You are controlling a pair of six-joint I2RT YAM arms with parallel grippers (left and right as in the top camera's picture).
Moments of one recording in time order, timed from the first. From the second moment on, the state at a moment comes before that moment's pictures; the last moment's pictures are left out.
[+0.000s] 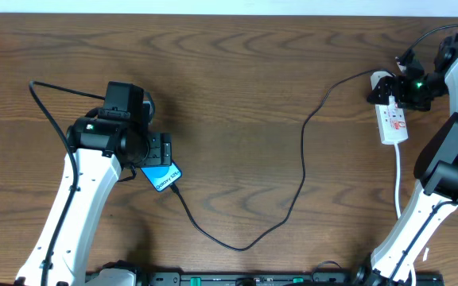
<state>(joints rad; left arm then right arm) -0.13 1.36 1.15 -1.10 0.02 -0.17 -0.38 2.34 2.00 -1.19 -0.41 -0.35</state>
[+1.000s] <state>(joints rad) -0.13 1.36 1.15 -1.10 0.02 -0.17 -0.40 2.32 1.93 -1.12 -0.49 -0.34</state>
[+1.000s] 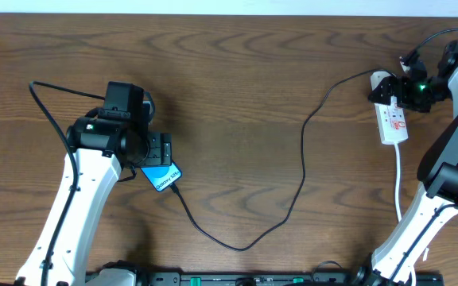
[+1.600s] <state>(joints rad) -0.13 1.36 1.15 -1.10 0.02 -0.17 -0.39 2.32 1.94 -1.11 -0.43 -0.14</state>
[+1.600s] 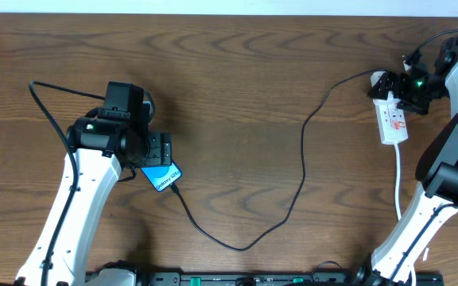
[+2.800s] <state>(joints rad) -0.13 1.36 1.15 -1.10 0.02 -0.17 -0.40 1.88 1.92 -1.29 -0.23 -0.05</state>
